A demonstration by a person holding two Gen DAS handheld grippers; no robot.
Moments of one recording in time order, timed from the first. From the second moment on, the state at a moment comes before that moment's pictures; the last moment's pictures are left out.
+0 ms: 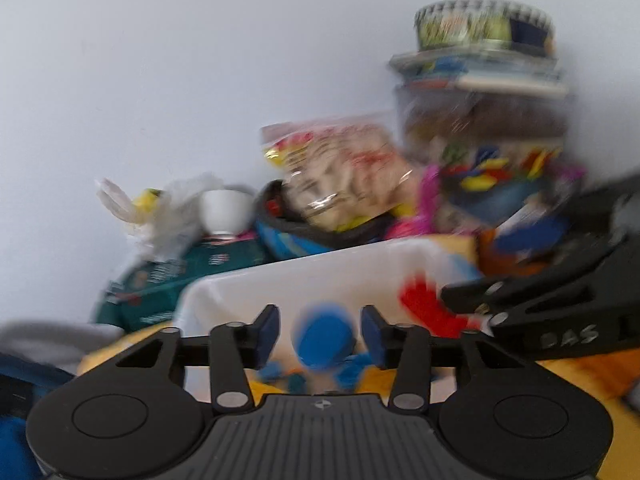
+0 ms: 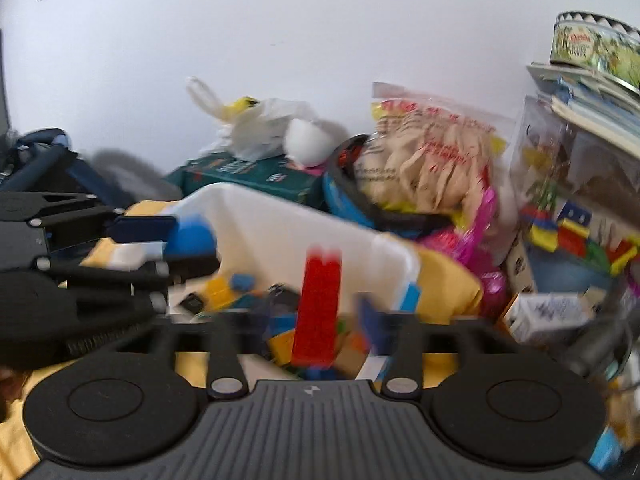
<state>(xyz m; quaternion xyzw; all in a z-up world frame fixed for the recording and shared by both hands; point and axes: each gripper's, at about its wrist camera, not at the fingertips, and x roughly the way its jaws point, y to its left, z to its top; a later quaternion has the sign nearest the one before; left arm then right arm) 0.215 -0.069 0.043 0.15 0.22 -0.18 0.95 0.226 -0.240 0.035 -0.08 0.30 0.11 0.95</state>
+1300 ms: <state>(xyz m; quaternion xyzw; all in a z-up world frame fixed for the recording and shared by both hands) 0.207 -0.080 0.065 0.20 0.24 -0.16 0.94 0.256 -0.217 0.017 -0.26 0.43 0.10 0.86</state>
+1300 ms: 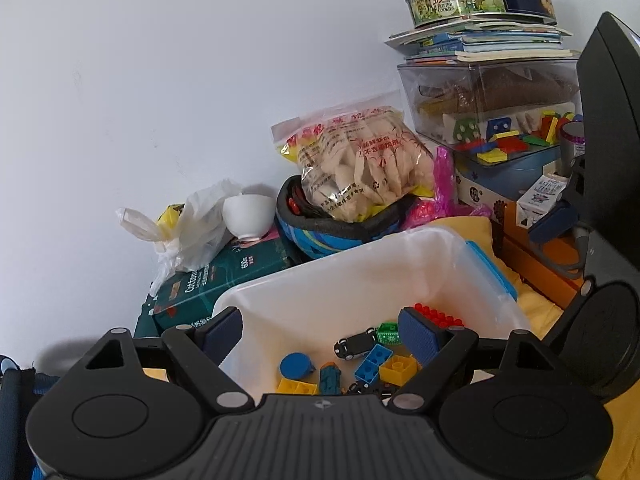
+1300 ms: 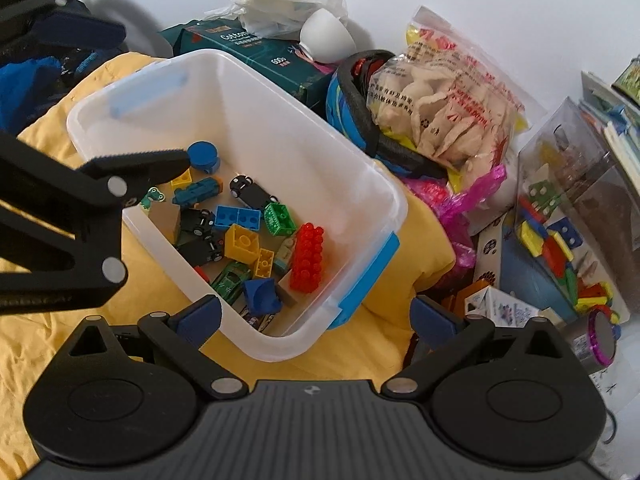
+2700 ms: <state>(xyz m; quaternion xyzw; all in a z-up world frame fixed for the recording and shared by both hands) 0.207 -0.068 0.067 0.20 0.25 -0.14 0.94 0.252 -0.218 0.017 -0.24 0.42 0.09 0.87</state>
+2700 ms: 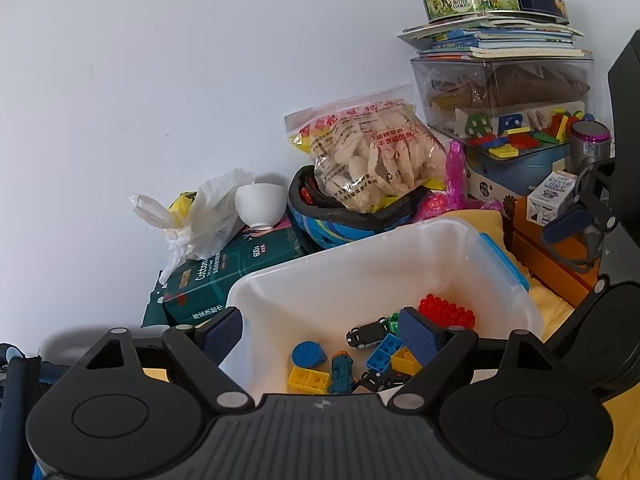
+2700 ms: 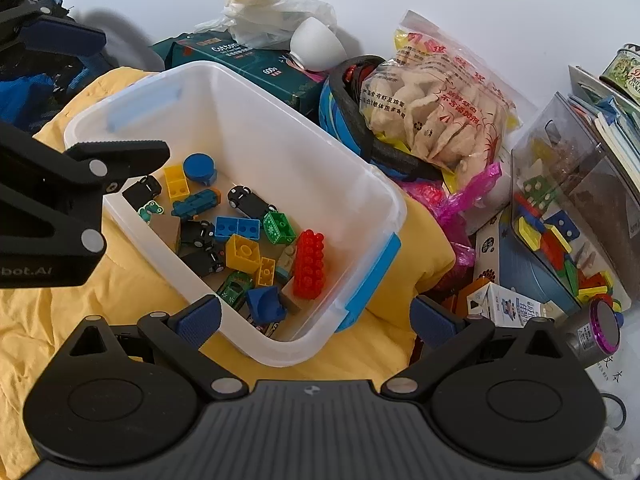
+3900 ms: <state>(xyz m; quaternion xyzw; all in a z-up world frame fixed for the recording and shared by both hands) 0.210 -0.050 0.078 0.15 0.26 -0.11 0.95 0.241 -0.205 0.022 -0.24 0.41 0.09 0.88</state>
